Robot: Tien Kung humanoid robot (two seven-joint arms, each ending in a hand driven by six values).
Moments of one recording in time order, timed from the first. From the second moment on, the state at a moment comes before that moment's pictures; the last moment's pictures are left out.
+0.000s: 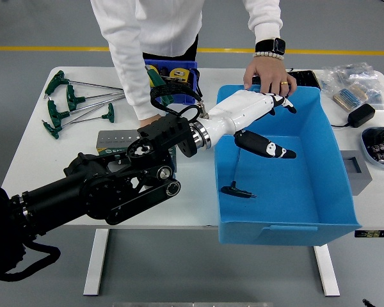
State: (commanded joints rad) left arm -0.91 0.00 -0.49 -1.18 1.74 0.17 0.06; right arm 0.19 -0.19 0.18 0.25 -0.04 -0.29 -0.02
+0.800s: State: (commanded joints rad) left arm -0.44 0.17 -1.01 -1.56 1.58 0.47 0.33; right arm 0.16 -0.18 0.16 0.24 0.00 -0.30 -0.01
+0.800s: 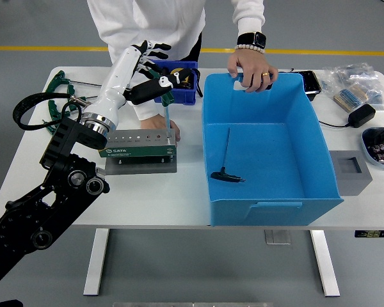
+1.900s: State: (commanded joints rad) left arm -0.38 0.12 -0.92 -1.23 1.25 0.58 -0.19; right arm 0.17 -0.18 0.17 0.24 -0.02 -0.30 -0.02
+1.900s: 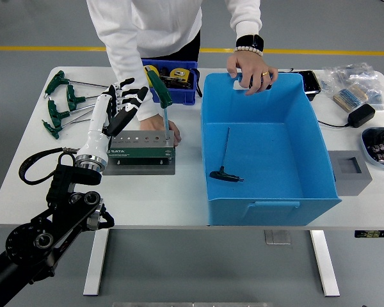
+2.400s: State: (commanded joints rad) left arm -0.41 0.08 -0.91 -0.98 1.26 0.53 -0.25; right arm 0.18 -0.17 0.18 0.25 -0.03 -0.29 -0.02
